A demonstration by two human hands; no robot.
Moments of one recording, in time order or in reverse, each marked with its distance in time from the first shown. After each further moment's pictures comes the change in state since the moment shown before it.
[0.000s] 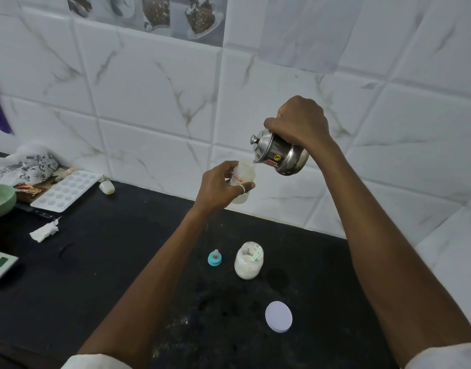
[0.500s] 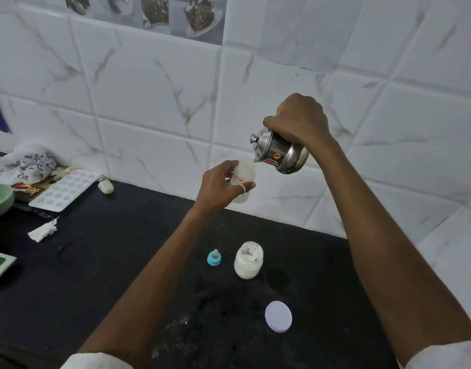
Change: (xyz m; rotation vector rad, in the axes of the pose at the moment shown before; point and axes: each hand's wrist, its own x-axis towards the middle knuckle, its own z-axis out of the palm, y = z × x) left_hand 0.003 -0.002 0.003 0.009 -0.012 -0.012; right_hand 0.003 -0.002 -0.001 -0.031 -0.008 -0.015
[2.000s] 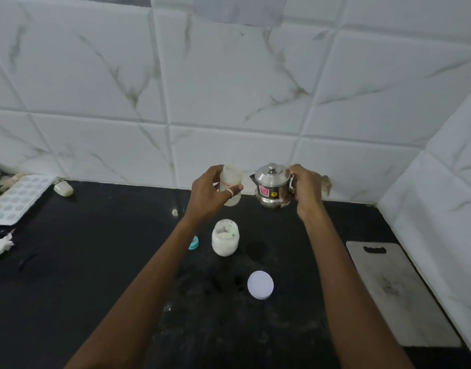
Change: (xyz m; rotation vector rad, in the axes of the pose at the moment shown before) left_hand -0.044 0.001 0.073 -0.098 -0.123 0.003; right_hand -0.140 0.157 0.095 1.129 0.147 0.855
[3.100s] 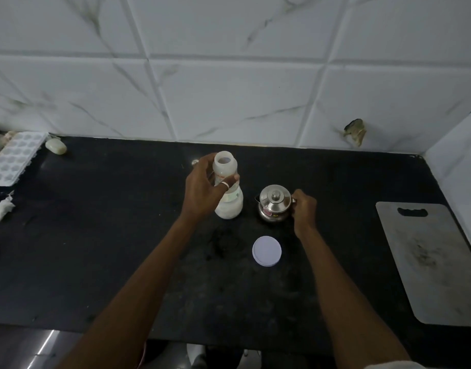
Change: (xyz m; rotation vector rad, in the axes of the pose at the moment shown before) left_hand -0.038 -0.073 0.053 -0.014 0.060 -0.154; right_hand 0.052 0.235 -0.034 -0.001 0.000 0.279
